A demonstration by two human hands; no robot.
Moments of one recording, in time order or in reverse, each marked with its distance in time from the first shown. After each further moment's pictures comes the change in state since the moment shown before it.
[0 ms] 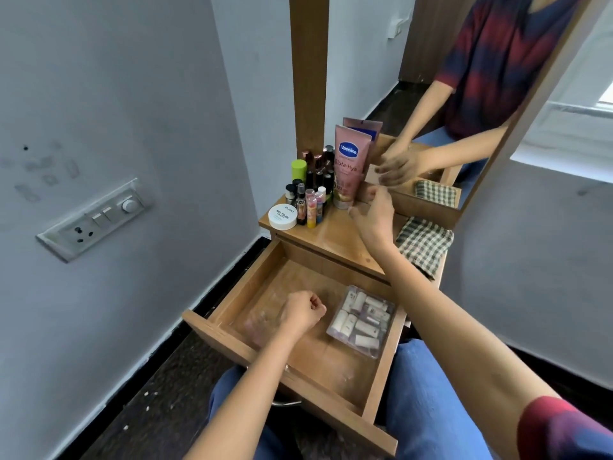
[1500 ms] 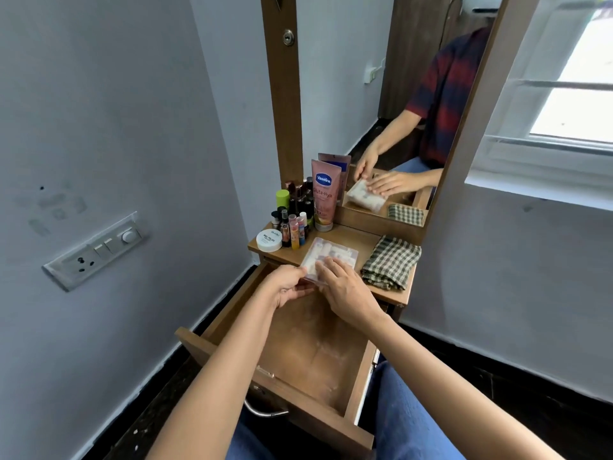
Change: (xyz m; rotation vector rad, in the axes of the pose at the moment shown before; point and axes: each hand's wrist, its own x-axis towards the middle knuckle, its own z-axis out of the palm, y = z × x) left_hand -0.004 0.076 -0.076 -0.967 -0.213 -0.195; right_hand -0.100 0.024 -0.031 -0.605 -0.389 -0.588
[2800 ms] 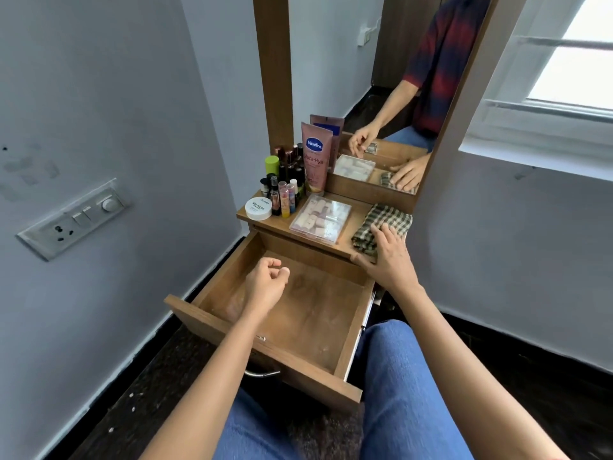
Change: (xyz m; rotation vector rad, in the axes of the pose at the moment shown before) left_hand -0.010 -0.083 -0.030 0.513 0.400 0.389; right_hand -0.040 0.069 -0.019 0.024 -0.034 0.476
